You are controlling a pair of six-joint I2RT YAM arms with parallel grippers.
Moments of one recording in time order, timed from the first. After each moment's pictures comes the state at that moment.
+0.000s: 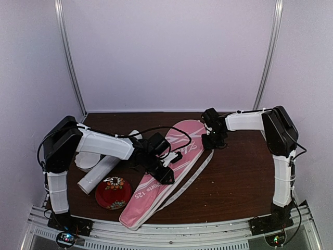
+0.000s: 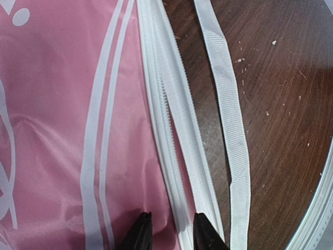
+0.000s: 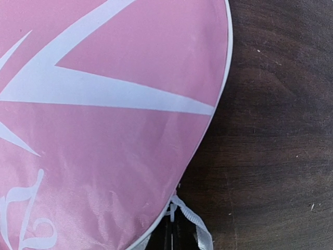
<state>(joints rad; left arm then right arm) -0.95 2.00 1.28 -0.35 0.31 -0.18 0.48 2.10 1.49 -0.56 0.14 0.40</state>
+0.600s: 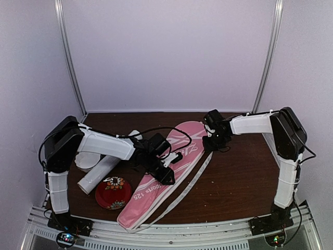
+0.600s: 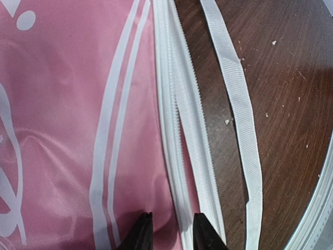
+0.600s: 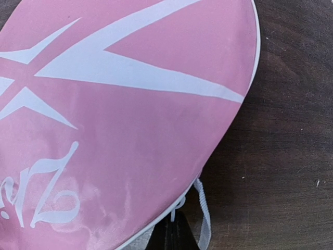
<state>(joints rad) -0.95 2.02 1.29 -0.35 0.32 -0.19 0.51 1.98 1.34 -0.48 0.09 0.36</state>
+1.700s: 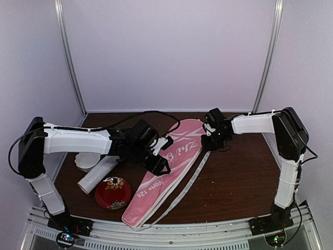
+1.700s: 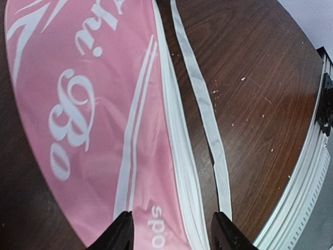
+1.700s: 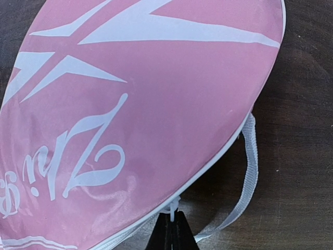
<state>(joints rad) -0.94 1.76 1.21 -0.38 0.23 -0.25 0.51 1.95 1.33 -0.45 -0.04 0.40</state>
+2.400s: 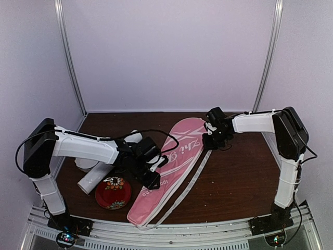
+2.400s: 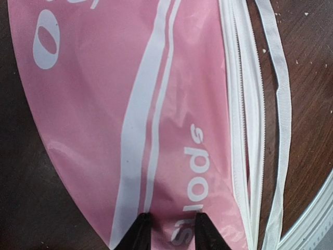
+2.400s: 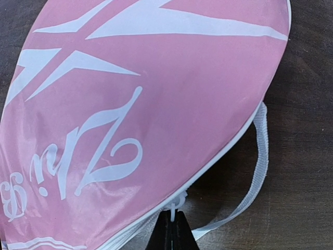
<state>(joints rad) -1.00 1.79 1.11 -0.50 0.11 -0.32 0.50 1.96 1.35 -0.47 -0.05 0.39</state>
